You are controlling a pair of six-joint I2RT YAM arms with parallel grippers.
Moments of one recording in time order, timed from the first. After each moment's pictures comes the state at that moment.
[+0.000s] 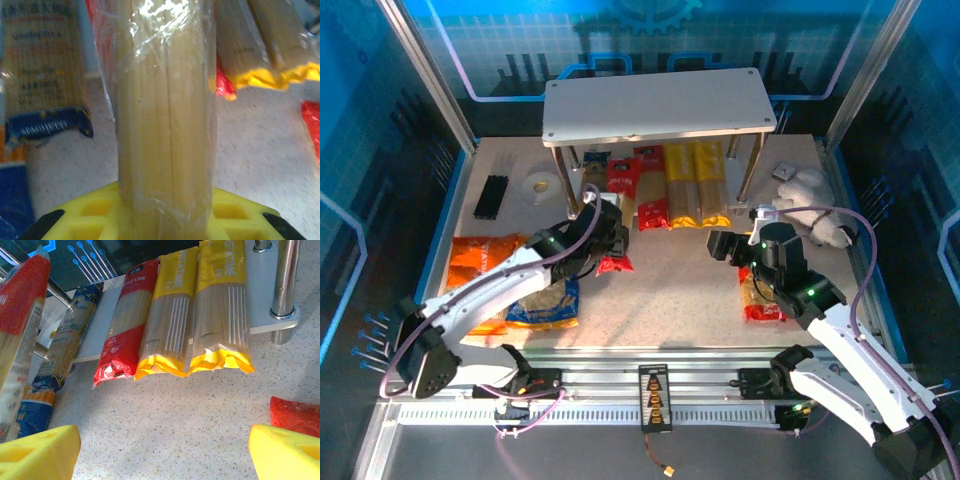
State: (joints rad) left arm -0.69 1.33 1.08 -0.55 -0.25 -0.56; right arm 0.46 0.79 0.72 -0.42 0.09 0.49
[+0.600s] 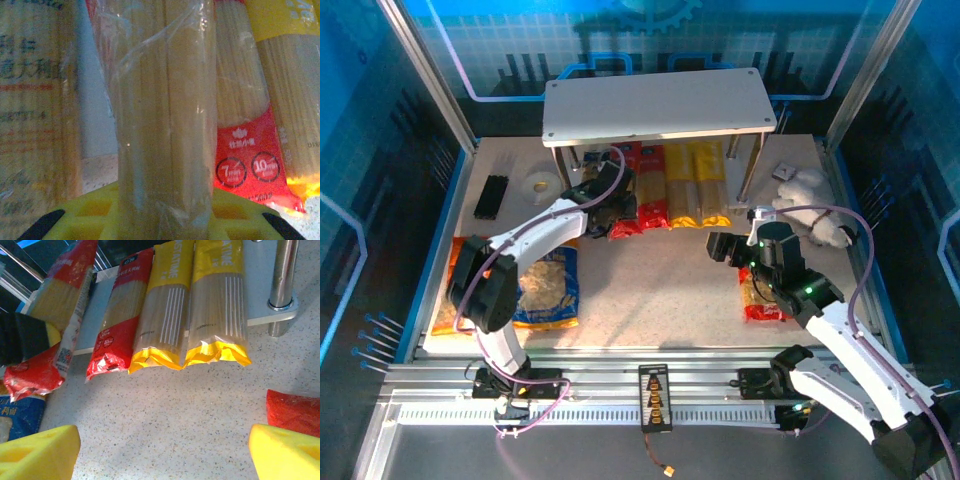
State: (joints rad) left arm -0.52 1.78 1.39 -0.49 -0.17 -0.51; right arm 0.46 0.81 0.72 -0.43 0.09 0.49
